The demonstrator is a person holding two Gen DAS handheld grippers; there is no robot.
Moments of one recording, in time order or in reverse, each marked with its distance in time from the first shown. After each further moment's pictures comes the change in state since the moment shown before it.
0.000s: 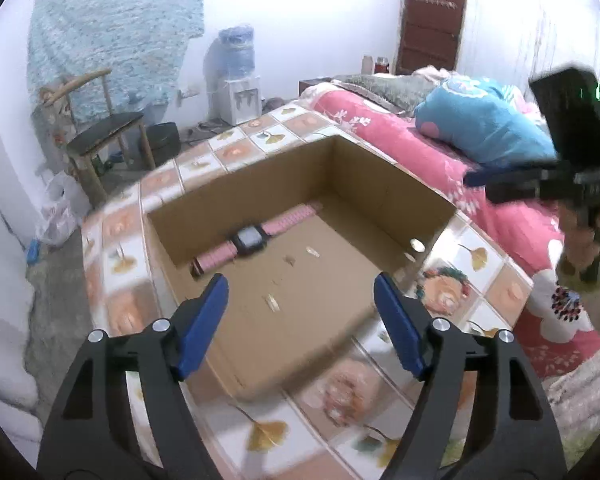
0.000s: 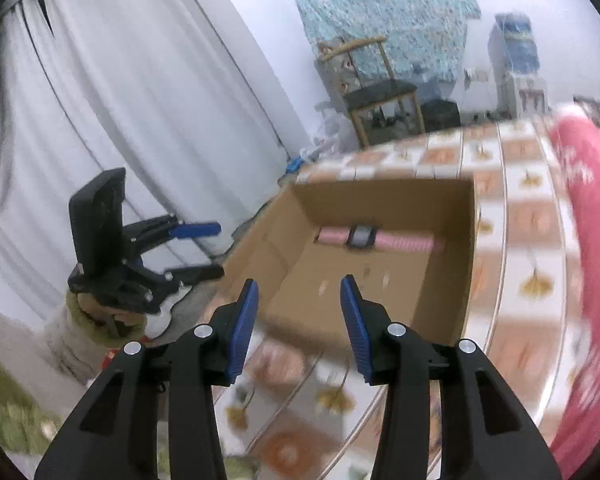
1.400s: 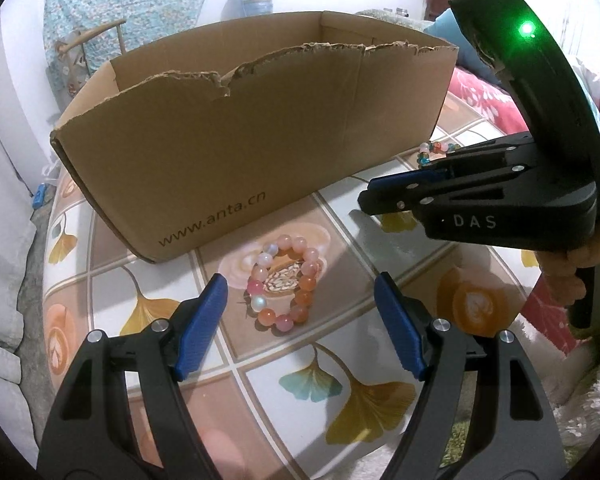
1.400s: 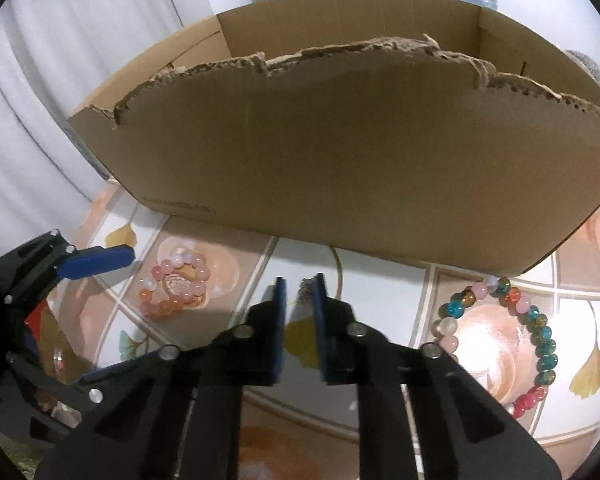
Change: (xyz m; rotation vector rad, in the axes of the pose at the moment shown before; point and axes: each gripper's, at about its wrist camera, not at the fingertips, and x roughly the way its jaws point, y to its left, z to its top) left arm 0.067 -0.063 -0.129 -0.041 0.127 0.091; right arm 0.164 0.017 -0.090 -0.023 0.215 -0.379
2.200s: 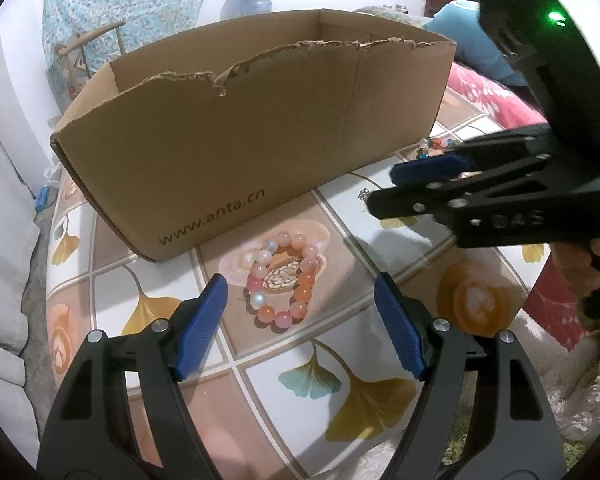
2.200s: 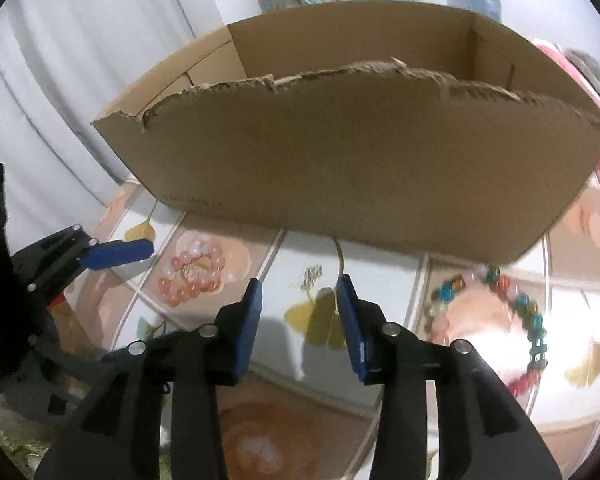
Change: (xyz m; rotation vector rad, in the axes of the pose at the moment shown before) left arm -0.003 -0.001 -0.001 0.014 0.007 0.011; right arm -0.013 0.000 -0.002 -0.018 -0.016 0.043
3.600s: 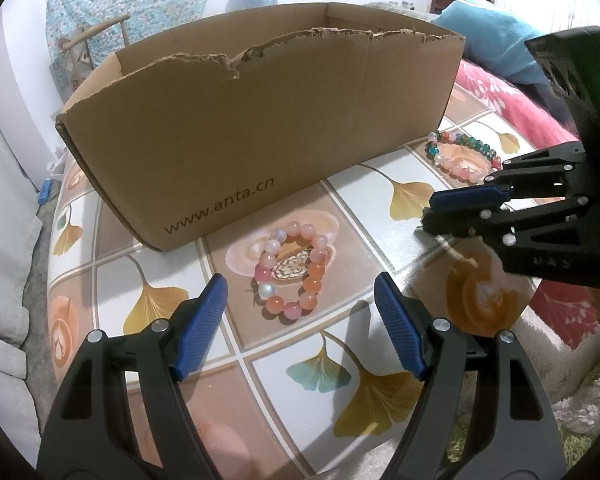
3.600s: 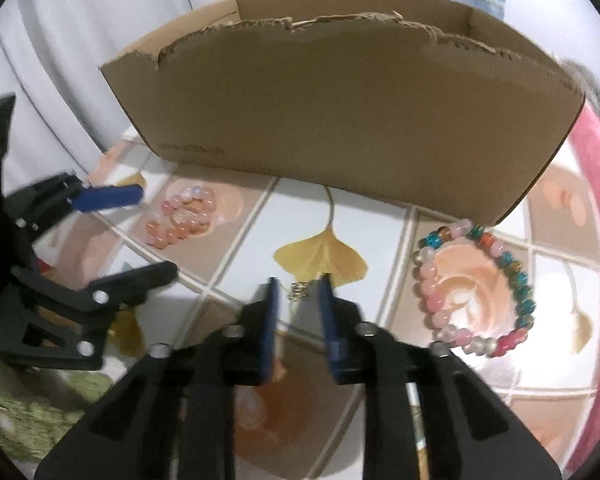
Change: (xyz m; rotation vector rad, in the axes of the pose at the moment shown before) left arm 0.003 0.003 -0.002 -0.017 0.020 0.013; right arm 0.010 0.024 -0.025 -0.065 0.058 -0.087
